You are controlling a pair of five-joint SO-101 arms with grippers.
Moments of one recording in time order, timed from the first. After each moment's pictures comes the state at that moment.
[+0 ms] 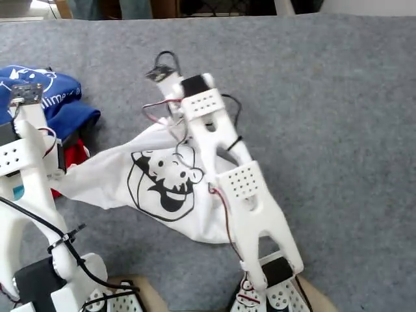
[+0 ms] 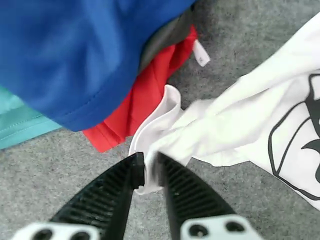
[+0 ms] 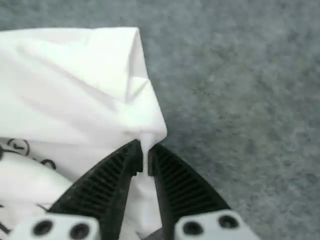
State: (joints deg) left arm -28.1 -20.2 23.2 83.7 -15.3; right arm -21.0 71.2 -76.0 100.2 18.6
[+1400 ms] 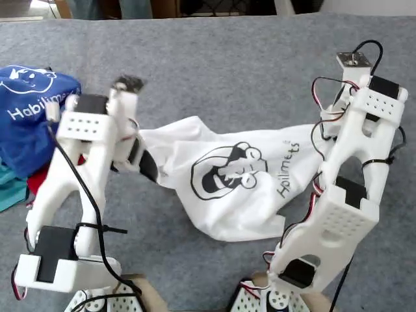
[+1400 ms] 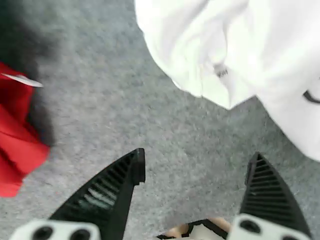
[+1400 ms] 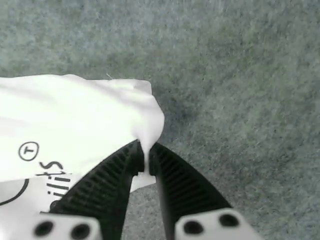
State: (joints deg) left arm 1.2 -7.4 18.2 88.0 -10.4; right arm 26.0 27.2 -21.1 84.0 26.9
